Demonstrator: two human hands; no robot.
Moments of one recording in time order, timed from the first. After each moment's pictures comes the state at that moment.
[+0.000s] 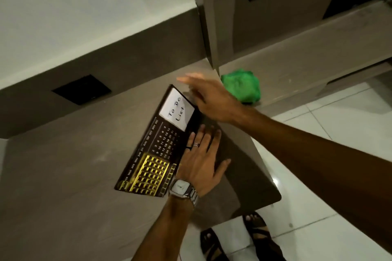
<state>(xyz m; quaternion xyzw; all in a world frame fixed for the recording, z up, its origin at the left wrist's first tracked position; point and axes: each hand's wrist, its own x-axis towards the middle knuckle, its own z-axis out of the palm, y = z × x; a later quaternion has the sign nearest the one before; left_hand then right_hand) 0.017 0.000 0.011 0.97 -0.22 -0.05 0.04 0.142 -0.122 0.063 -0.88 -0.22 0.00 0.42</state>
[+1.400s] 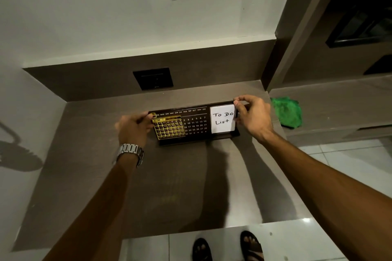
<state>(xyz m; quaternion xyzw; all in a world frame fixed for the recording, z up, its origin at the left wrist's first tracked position) 0.049 0.263 0.092 0.82 0.27 0.13 0.49 0.114 -0.032 0.086 -0.87 0.06 -0.01 0.49</state>
